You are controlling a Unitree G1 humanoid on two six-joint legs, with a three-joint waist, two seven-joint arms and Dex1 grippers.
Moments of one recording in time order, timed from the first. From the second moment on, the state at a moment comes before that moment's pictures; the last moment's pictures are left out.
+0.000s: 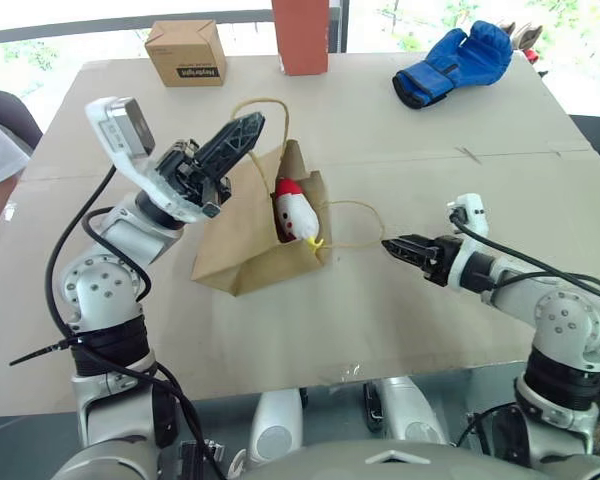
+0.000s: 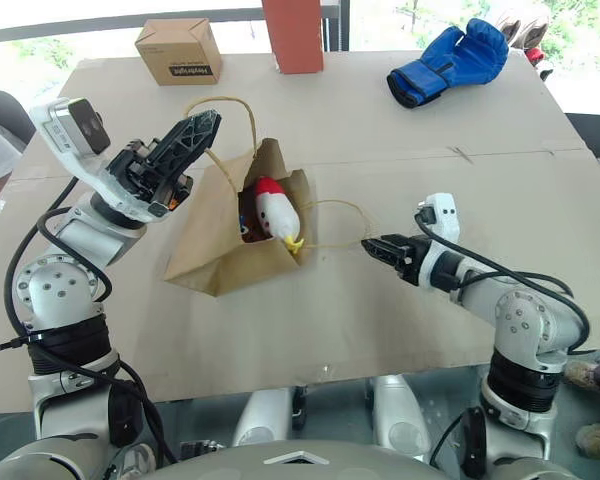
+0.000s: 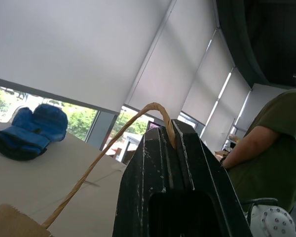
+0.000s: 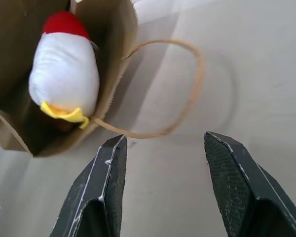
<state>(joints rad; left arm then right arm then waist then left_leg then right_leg) -0.44 0.49 0.35 -0.21 -1.18 0.68 -0.77 -0.30 -0.13 -0.24 -0.44 0.65 1.37 0.38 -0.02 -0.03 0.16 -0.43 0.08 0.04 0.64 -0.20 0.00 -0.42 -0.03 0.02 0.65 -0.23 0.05</state>
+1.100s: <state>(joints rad) -0.39 0.48 0.35 -0.26 -1.16 0.63 -0.74 -0.33 -0.12 -0.17 -0.32 0.84 1.19 0.36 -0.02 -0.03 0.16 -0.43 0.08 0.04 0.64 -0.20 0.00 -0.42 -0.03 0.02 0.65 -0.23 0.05</state>
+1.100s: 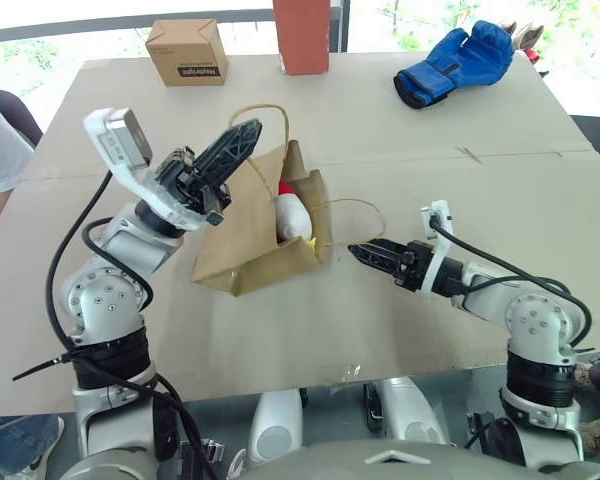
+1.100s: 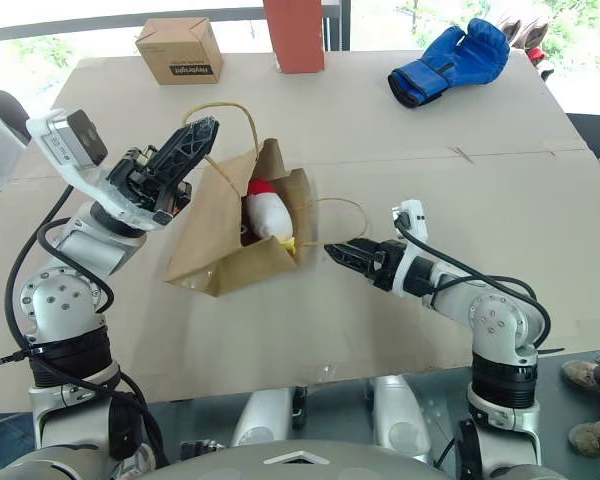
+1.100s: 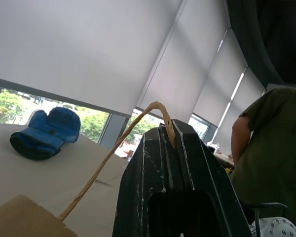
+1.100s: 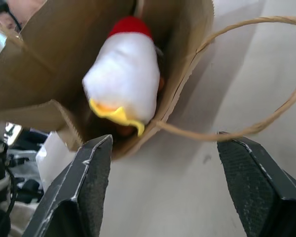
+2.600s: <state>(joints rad) -0.56 0.65 0.20 0.11 -0.75 0.55 -1.05 -0.37 -0.74 -0.21 -0.74 1.32 1.02 0.18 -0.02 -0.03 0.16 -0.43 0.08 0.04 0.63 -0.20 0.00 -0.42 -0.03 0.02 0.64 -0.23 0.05</state>
